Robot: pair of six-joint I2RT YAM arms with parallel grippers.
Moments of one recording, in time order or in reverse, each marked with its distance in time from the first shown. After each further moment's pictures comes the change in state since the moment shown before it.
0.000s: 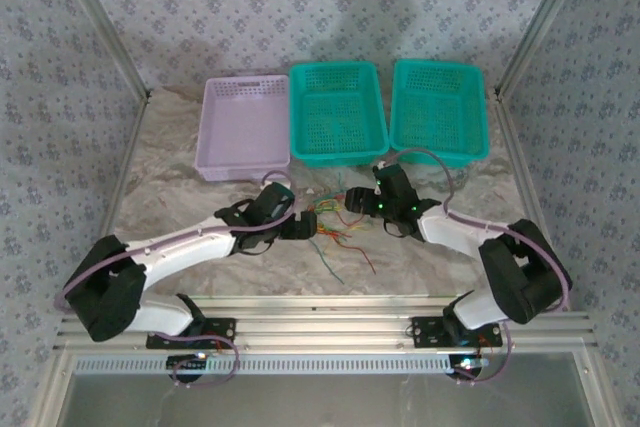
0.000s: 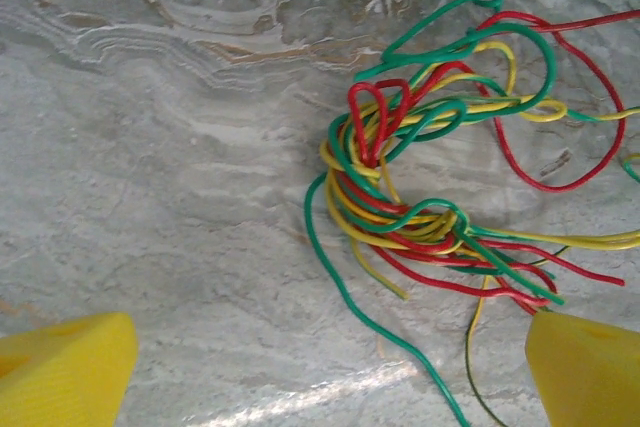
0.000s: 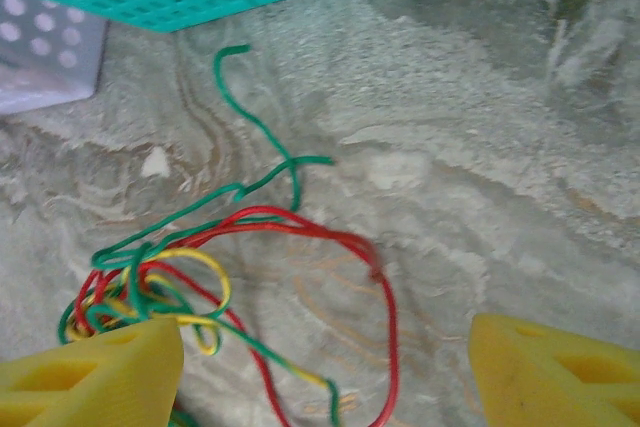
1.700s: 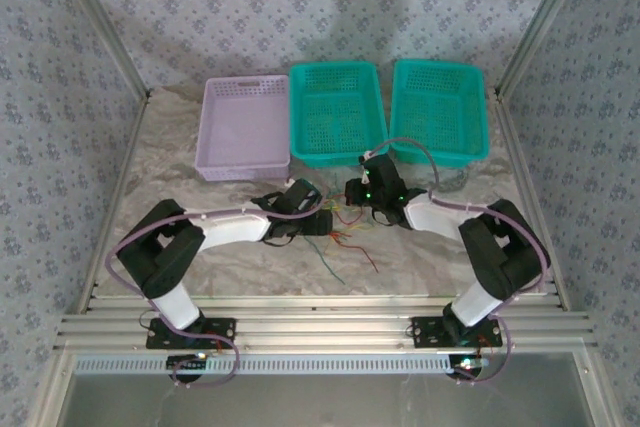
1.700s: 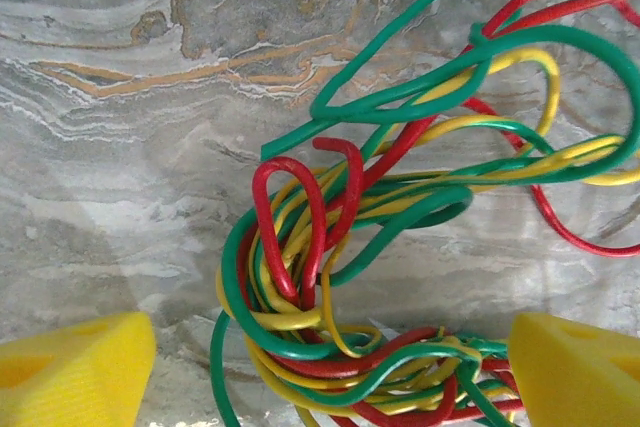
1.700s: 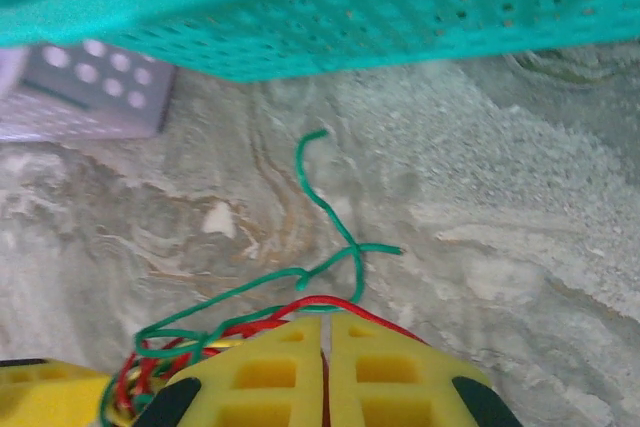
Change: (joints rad) left arm -0.020 0.325 0.134 0.097 0.002 0.003; right arm 0.031 0.115 0.113 0.088 -0.031 -0.055
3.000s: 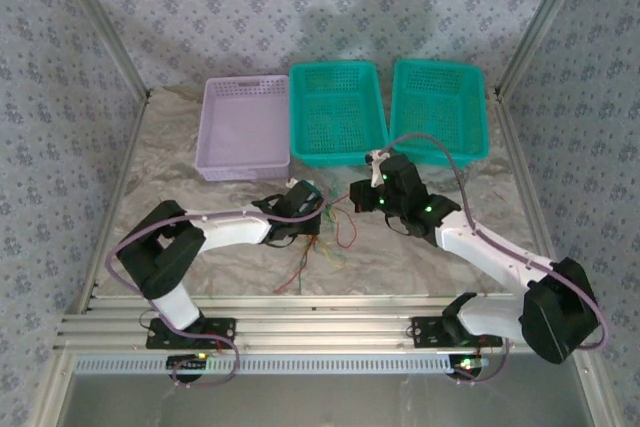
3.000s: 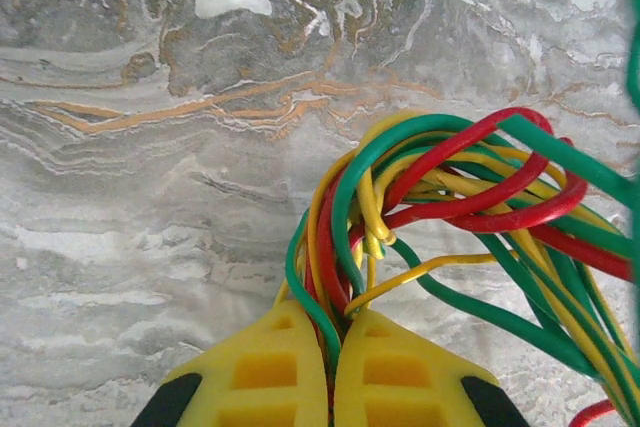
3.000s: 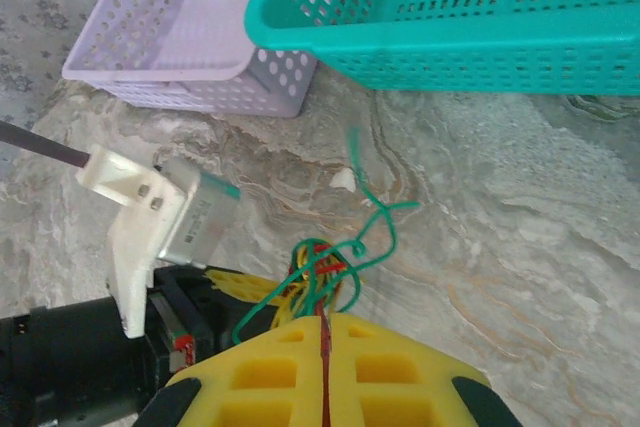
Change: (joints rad) left arm -0.012 -0.010 -0.021 0.064 -0.048 0.010; right arm 0.052 -0.373 0.003 -0.298 -0.022 -0.065
